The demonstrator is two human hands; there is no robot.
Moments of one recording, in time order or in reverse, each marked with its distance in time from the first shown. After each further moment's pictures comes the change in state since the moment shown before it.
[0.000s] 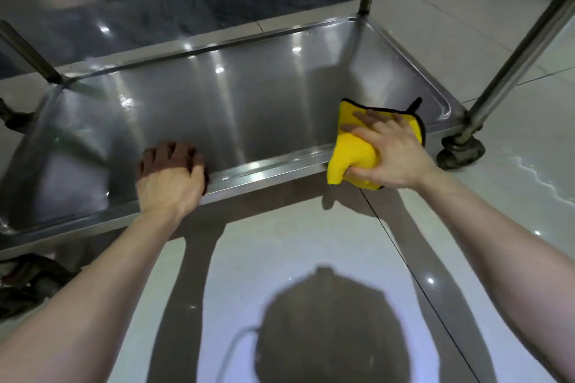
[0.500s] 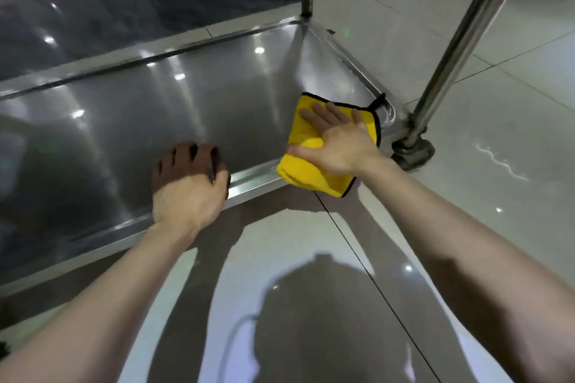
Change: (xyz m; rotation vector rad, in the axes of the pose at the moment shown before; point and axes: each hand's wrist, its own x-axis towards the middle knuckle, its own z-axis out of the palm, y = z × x) left_hand 0.007 0.125 0.025 -0.078 -0.039 0.240; right_hand 0.046 0.011 0.005 0.105 -0.099 0.296
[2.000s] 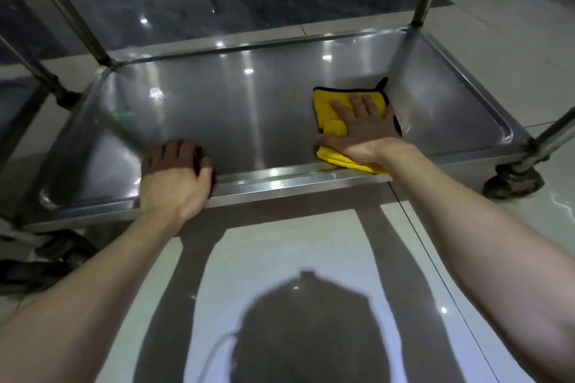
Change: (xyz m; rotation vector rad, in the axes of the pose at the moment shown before) left_hand -0.050 -0.183 -0.053 0.125 0.014 -0.235; right_hand 0.048 -0.132 0.015 -0.132 -0.150 -0.134
